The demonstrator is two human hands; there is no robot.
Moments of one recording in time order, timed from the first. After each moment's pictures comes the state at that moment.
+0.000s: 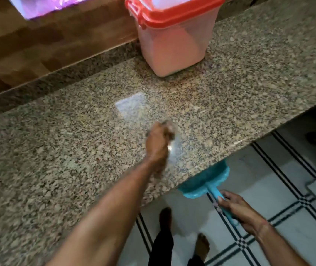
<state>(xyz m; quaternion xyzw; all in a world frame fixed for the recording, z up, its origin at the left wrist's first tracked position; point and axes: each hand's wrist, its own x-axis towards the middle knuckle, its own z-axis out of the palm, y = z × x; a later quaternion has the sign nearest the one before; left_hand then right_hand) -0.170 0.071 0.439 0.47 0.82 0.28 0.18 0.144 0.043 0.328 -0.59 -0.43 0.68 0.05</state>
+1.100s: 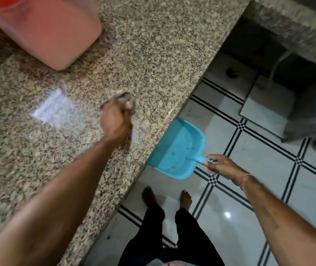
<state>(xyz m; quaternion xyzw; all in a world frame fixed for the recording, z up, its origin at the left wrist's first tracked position) -0.132 0.168 0.407 0.63 0.74 0.18 0.16 0.243 0.030 0.350 -0.68 -0.42 0.60 0.09</state>
